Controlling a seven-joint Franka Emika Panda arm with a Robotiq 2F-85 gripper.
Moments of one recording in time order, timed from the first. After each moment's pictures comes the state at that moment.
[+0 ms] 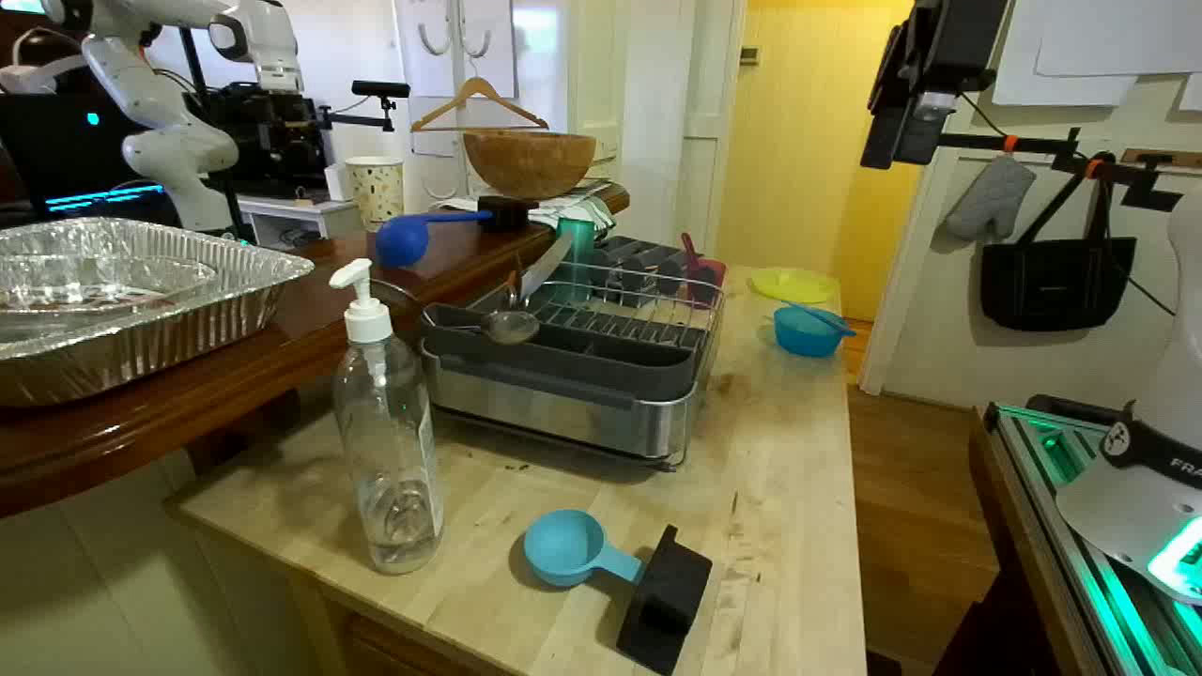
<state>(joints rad) 0.20 -0.61 0.18 -2.38 0.22 1.90 0.14</state>
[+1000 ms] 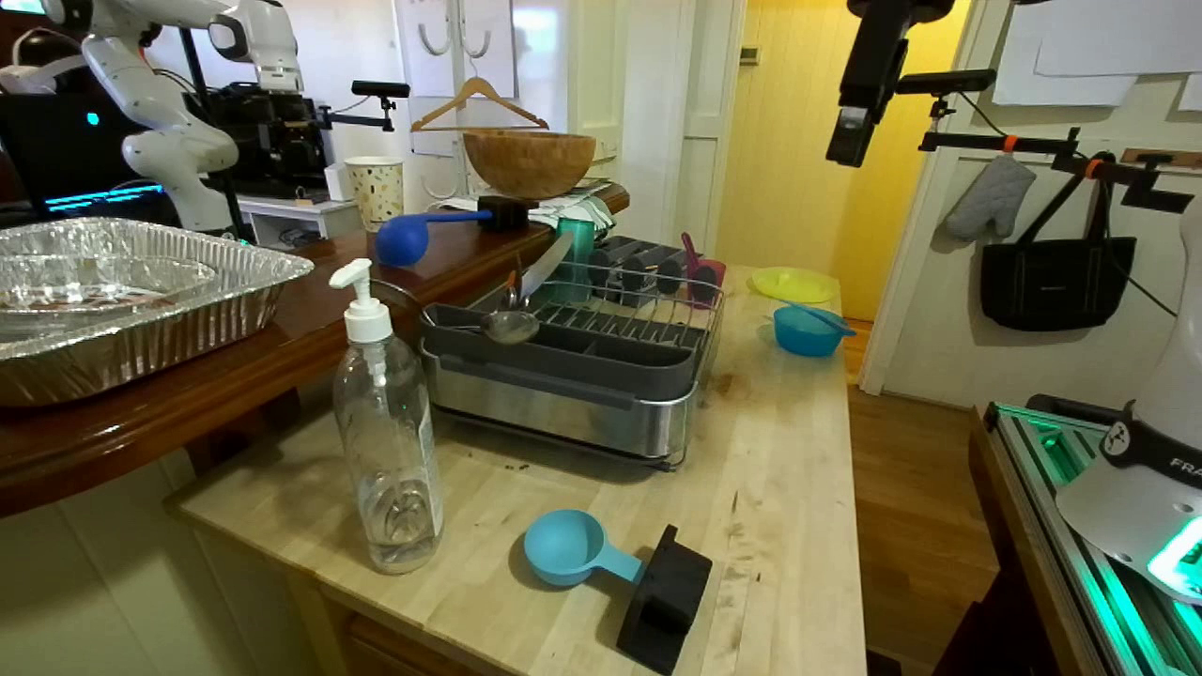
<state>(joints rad) 0.07 -0.61 0.14 -2.41 0.17 1.93 0.24</state>
